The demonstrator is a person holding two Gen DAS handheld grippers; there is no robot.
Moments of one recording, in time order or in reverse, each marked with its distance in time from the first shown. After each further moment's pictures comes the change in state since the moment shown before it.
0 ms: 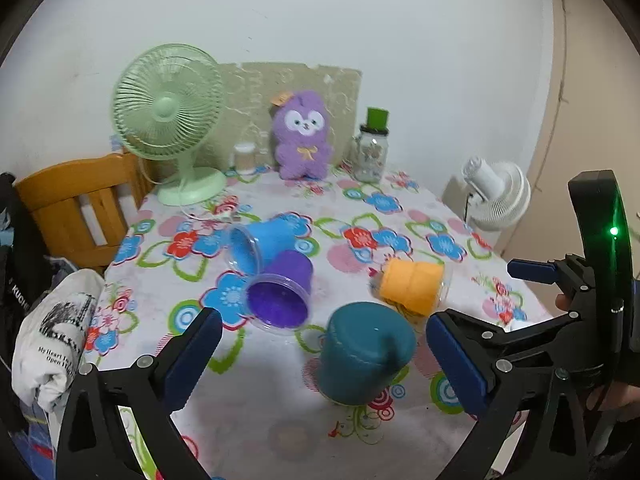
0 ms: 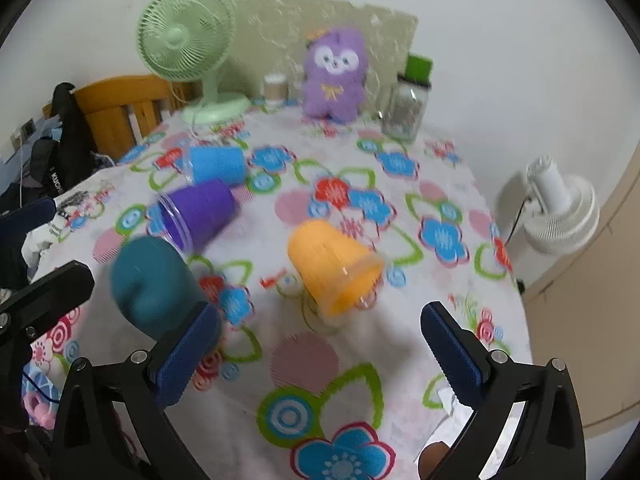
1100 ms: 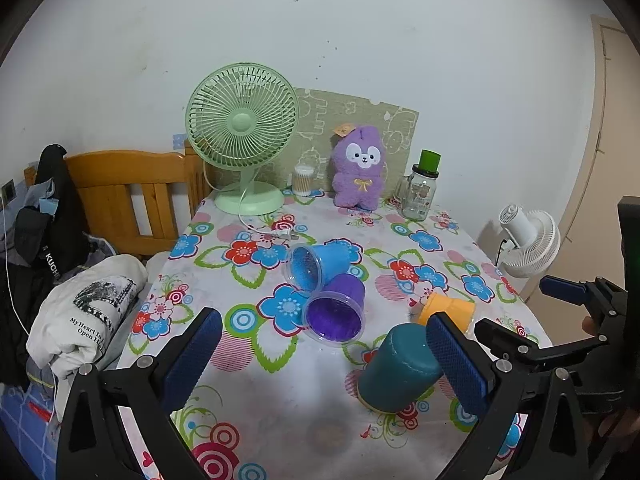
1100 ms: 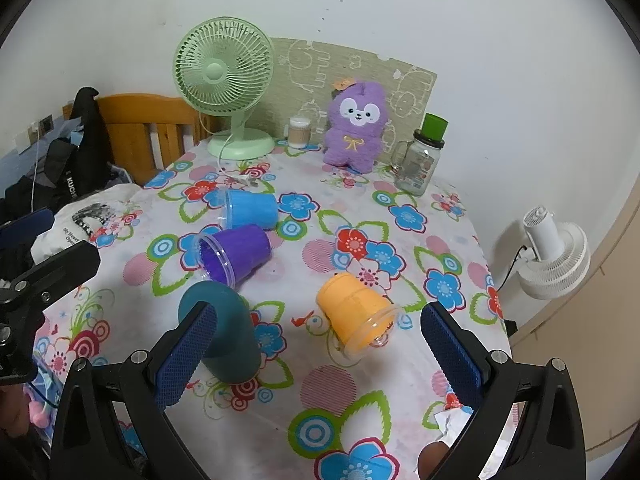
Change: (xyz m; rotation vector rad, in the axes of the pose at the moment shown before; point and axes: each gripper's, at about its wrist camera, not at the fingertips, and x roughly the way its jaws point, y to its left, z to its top) left arm -0.035 0.033 -0.002 -0.132 -0.088 0.119; right arm -0.039 0.028 0.014 -0.061 -0.102 0.001
